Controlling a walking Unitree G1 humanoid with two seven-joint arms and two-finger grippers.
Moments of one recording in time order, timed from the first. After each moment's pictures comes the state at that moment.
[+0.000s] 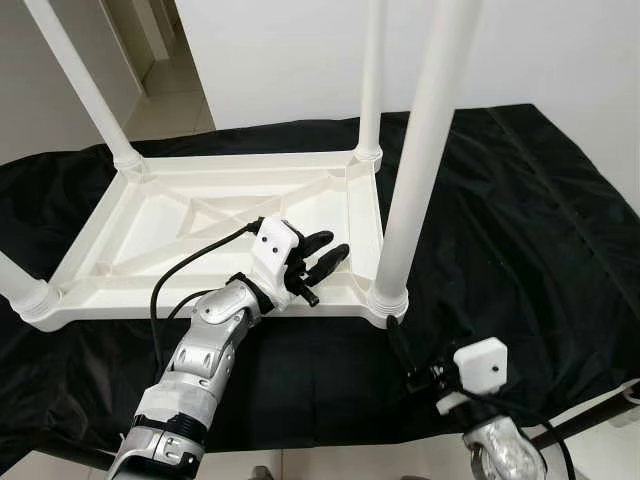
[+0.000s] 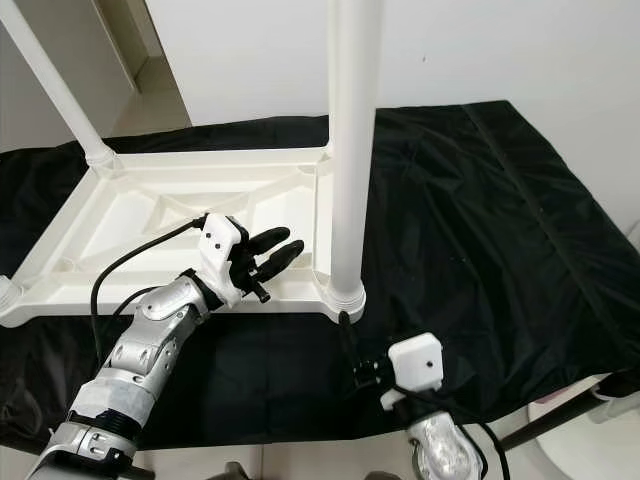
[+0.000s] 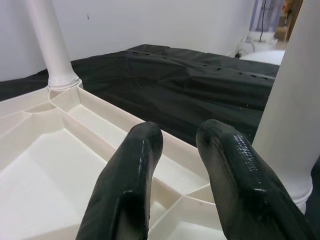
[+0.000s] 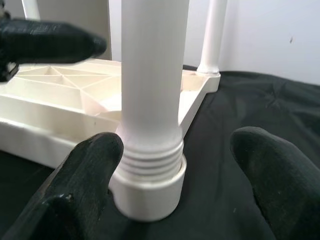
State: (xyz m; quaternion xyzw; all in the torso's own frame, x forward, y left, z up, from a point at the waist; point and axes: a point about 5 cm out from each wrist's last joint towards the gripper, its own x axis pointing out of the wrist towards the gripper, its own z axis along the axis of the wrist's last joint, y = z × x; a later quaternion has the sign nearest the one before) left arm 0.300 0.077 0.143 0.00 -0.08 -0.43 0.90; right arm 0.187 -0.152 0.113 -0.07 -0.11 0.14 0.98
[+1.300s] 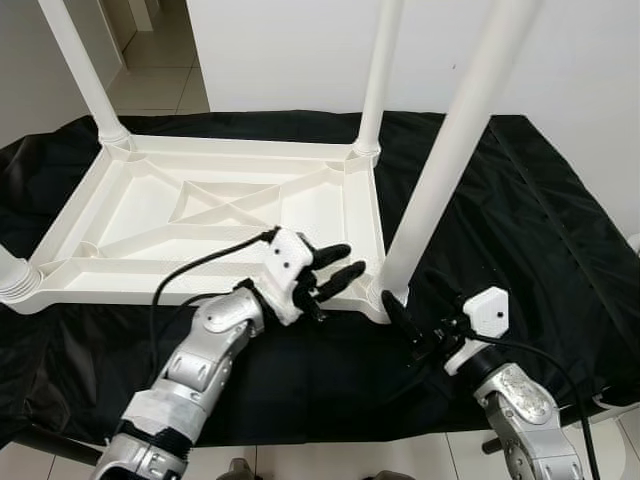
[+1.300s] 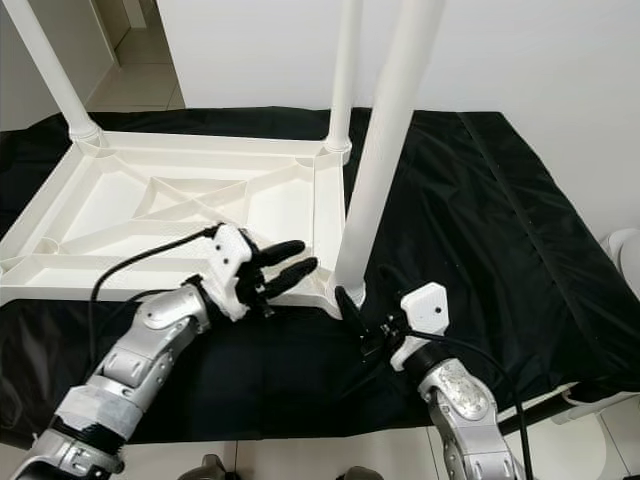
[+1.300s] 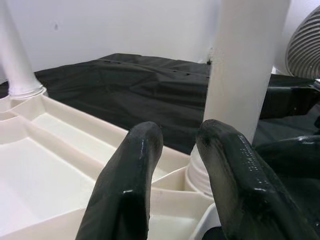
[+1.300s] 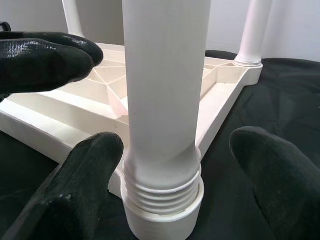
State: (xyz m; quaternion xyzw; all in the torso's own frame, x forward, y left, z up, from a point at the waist) left arm 0.283 0.073 0.149 0.02 -0.09 -0.49 0.87; right arm 0.222 -0.164 0.127 -0.03 -0.07 0.25 0.97
